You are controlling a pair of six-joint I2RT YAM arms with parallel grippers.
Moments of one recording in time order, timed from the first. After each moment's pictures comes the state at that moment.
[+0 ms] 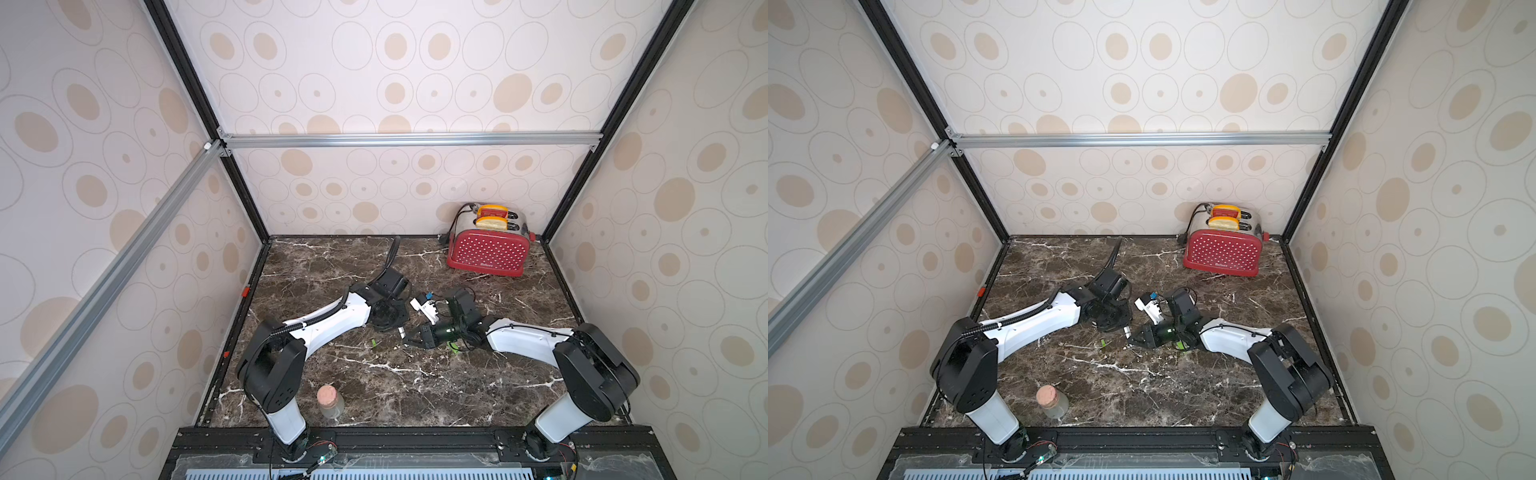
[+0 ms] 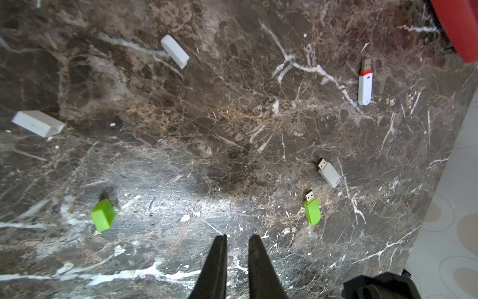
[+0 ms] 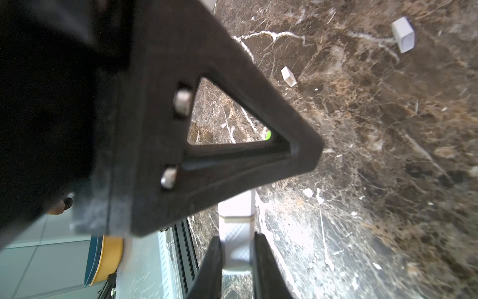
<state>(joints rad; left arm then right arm) -0.70 1.69 1.25 -0.67 0.08 -0.95 0.72 1.60 0.80 0.06 -0.78 0.38</state>
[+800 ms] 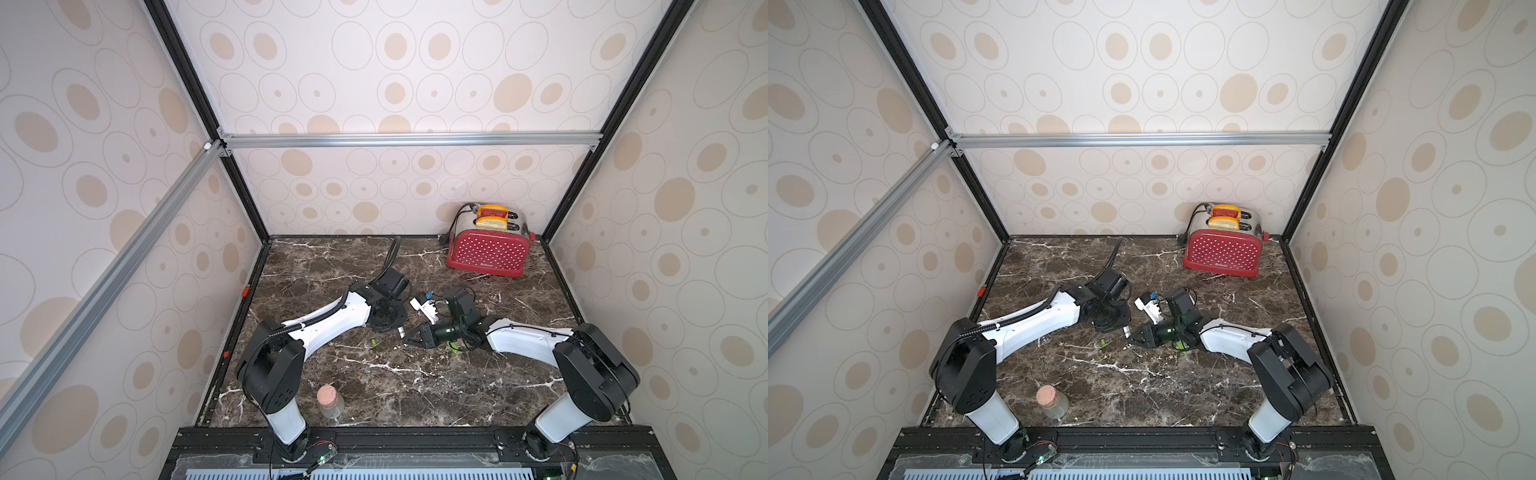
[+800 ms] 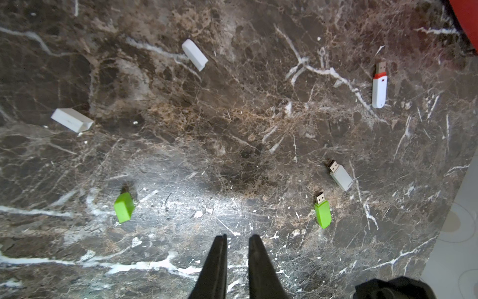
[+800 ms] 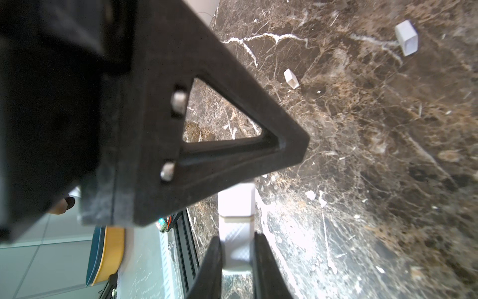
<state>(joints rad) -0.70 1.69 1.27 -0.72 0.04 -0.95 0.72 1.60 0.80 0.08 -0.78 0.39</state>
